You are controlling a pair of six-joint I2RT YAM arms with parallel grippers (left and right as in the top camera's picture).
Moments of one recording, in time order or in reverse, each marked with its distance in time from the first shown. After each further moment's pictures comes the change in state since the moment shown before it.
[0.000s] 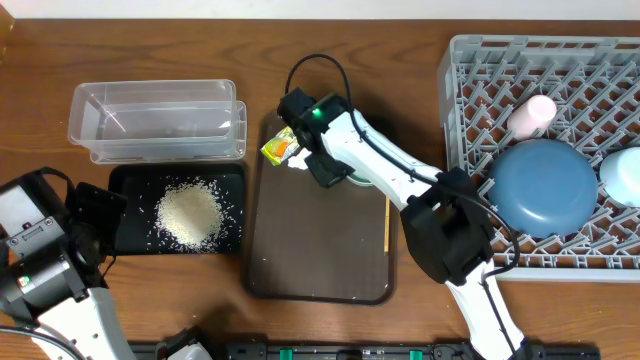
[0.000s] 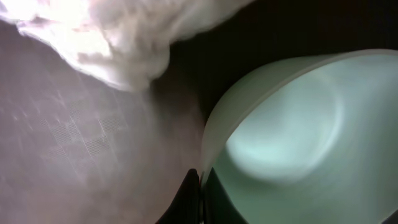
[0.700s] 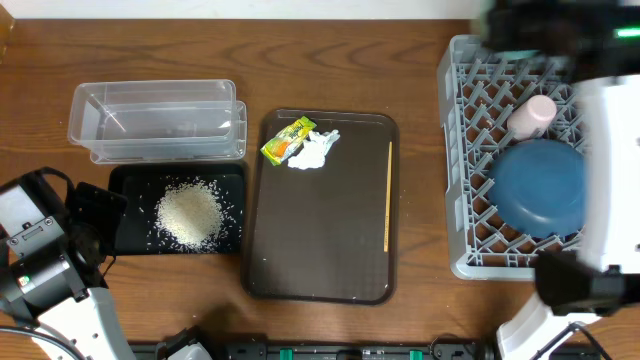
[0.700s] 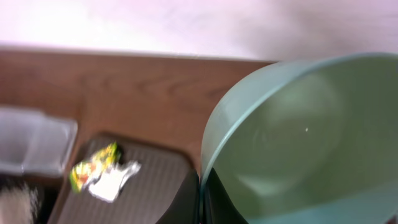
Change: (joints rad) left arm 0.000 0.000 0.000 0.000 0.000 0.000; right arm -0.735 -0.440 0.352 0.040 -0.495 -0.132
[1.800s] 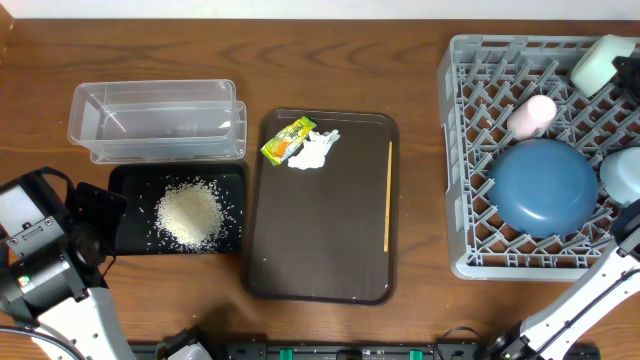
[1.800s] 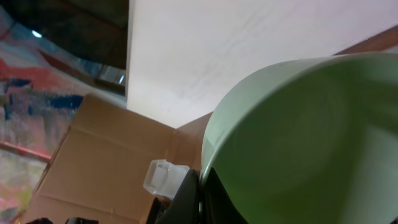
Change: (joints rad) left arm 0.000 0.000 0.000 0.000 0.000 0.000; right arm -0.695 0.571 -0.095 0.306 -1.216 -0.069
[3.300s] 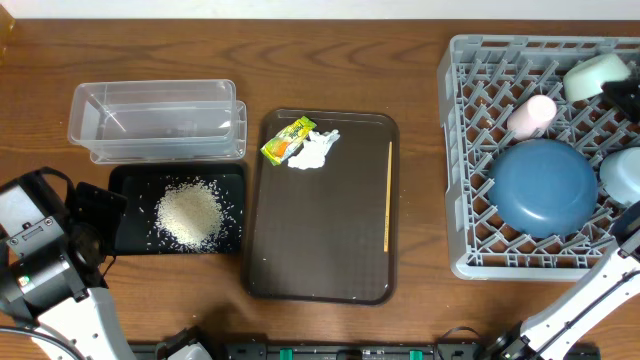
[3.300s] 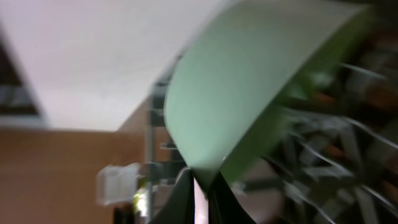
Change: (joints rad) left arm 0.000 0.000 0.000 0.000 0.000 0.000; right arm -0.017 -0.011 0.000 -0.193 0.423 -0.004
